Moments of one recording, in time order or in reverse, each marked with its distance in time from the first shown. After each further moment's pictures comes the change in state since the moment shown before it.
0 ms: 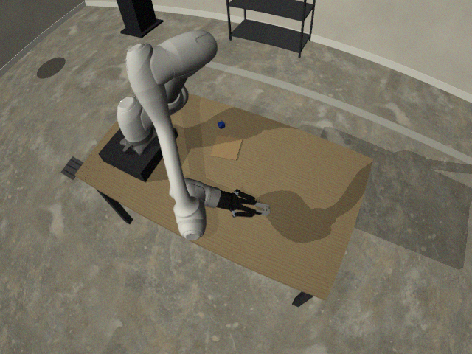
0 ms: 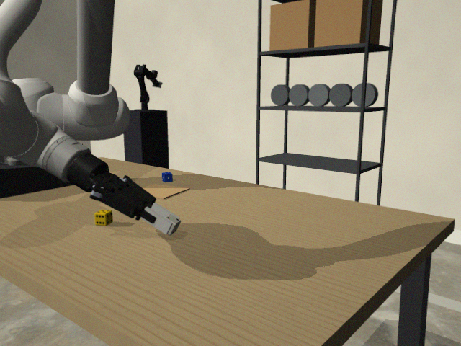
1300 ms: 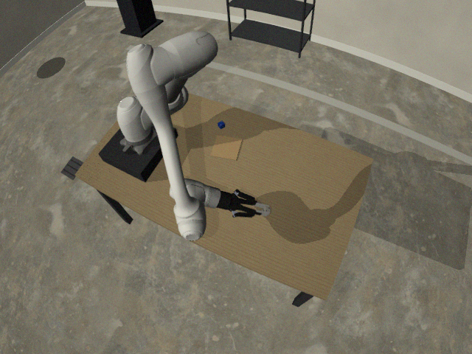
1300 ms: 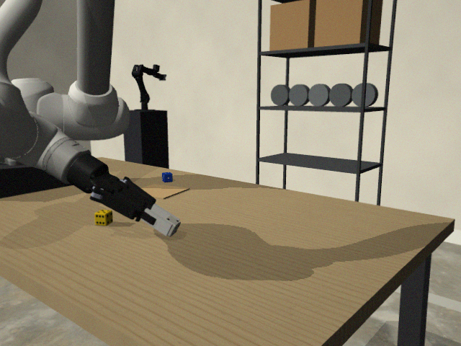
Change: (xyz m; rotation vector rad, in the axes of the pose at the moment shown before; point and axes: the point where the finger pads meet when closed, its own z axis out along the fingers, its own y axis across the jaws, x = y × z) arm 0.003 0.000 0.001 0.000 0.000 0.000
